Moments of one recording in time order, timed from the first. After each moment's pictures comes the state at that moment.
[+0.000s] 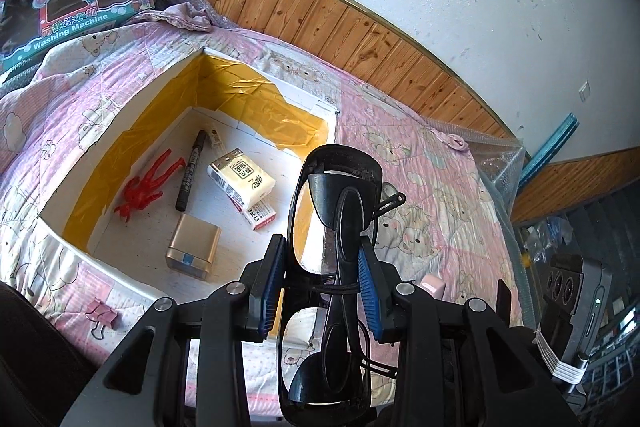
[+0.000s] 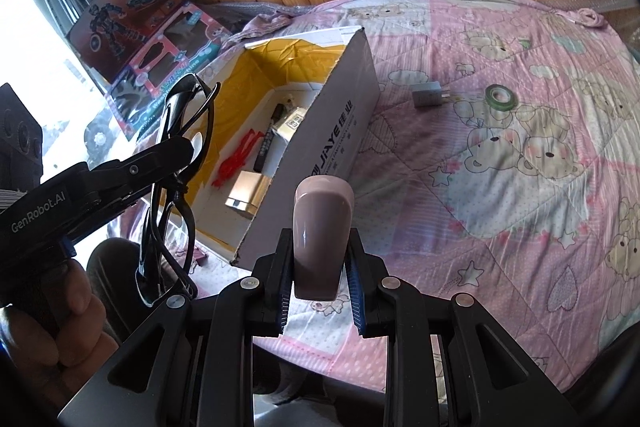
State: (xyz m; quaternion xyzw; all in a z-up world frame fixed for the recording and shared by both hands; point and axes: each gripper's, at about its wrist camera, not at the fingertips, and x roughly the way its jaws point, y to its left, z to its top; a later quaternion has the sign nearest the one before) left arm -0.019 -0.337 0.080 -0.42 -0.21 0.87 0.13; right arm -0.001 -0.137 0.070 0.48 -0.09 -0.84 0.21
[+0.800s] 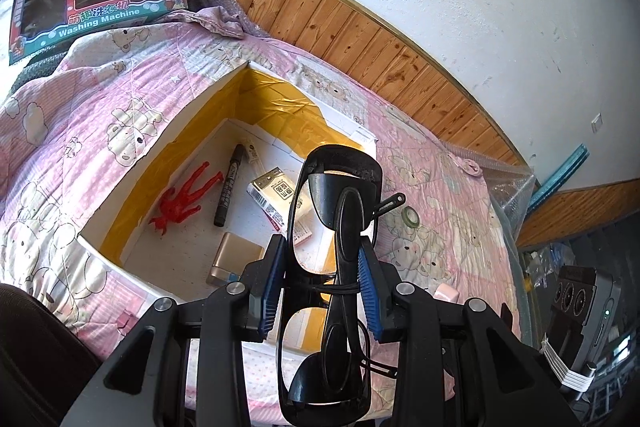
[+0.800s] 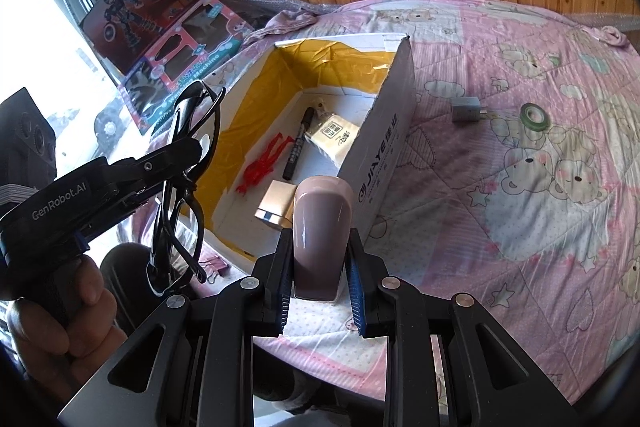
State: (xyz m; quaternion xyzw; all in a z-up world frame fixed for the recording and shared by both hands) left arm -0.028 -0.386 0.079 -0.41 -0.24 0.87 0.10; right arm -0.015 -0.175 0.078 0.48 -0.08 -0.84 0.24
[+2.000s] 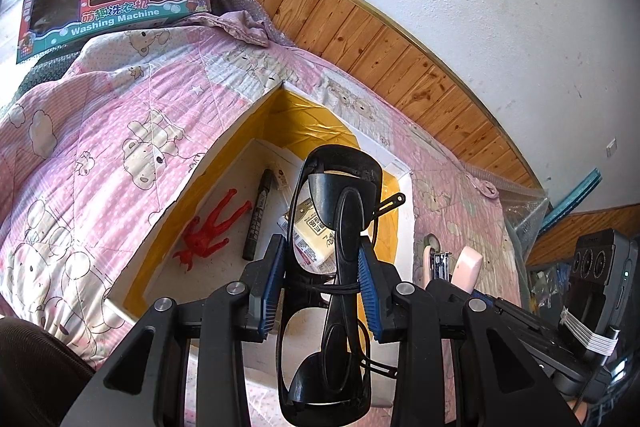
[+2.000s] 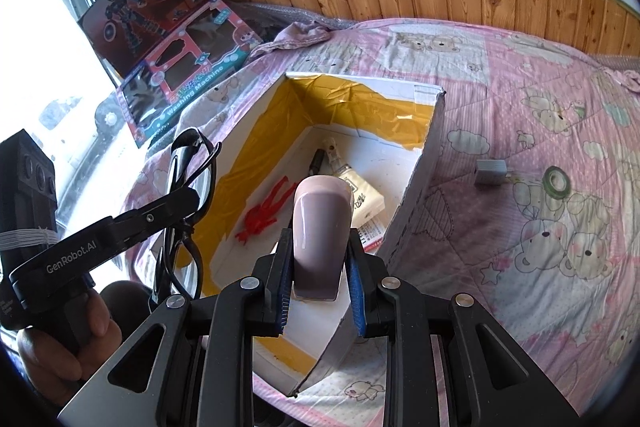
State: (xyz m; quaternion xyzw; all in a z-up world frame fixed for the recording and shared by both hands) left arm -0.065 -0.425 0.072 -0.41 -0.26 0.87 0.07; right arm -0.083 -0.213 0.095 0.47 -0.05 -0.85 0.25
